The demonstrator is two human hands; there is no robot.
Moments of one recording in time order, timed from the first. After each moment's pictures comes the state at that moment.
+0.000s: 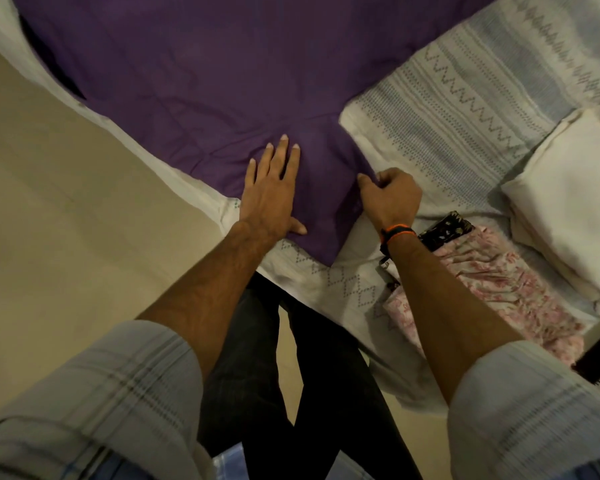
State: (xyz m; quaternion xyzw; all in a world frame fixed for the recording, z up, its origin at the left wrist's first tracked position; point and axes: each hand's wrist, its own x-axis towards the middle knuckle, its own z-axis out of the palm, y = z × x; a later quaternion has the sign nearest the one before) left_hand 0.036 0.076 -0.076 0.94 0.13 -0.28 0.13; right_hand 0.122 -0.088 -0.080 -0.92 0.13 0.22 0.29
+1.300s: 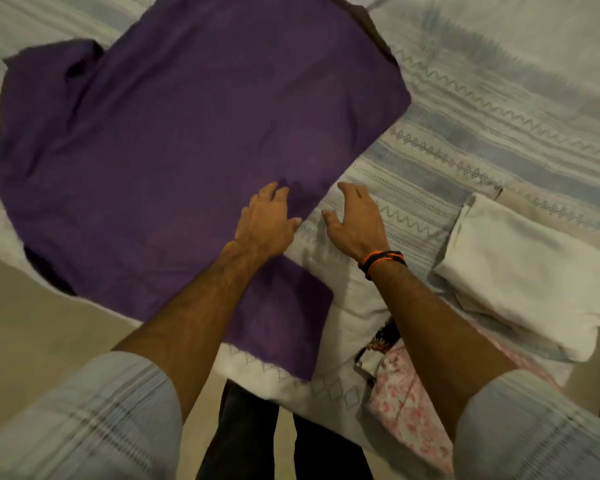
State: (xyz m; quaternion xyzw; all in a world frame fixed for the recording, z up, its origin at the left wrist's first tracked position) left_hand 0.224 0.083 -0.002 0.94 0.12 -0.24 0.22; right_hand 0.254 -0.076 -0.013 -0.94 -0.06 0.19 0.28
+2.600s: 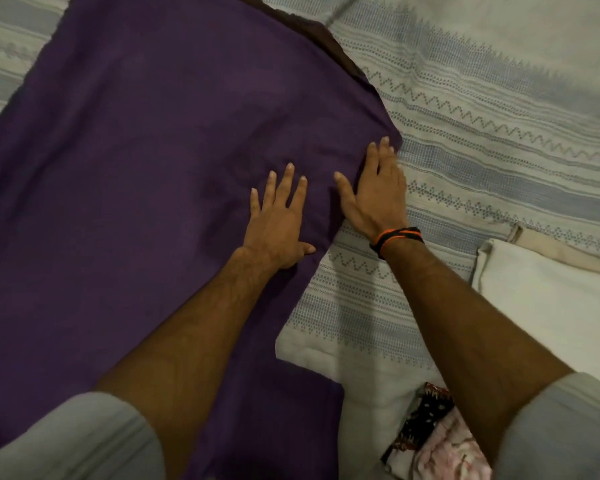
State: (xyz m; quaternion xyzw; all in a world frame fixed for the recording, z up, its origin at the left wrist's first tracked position) left_hand 0.384 0.079 -0.081 0.95 -0.08 -0.28 0.13; right_hand 0.426 -0.083 -0.079 -0.98 0.05 0.14 0.16
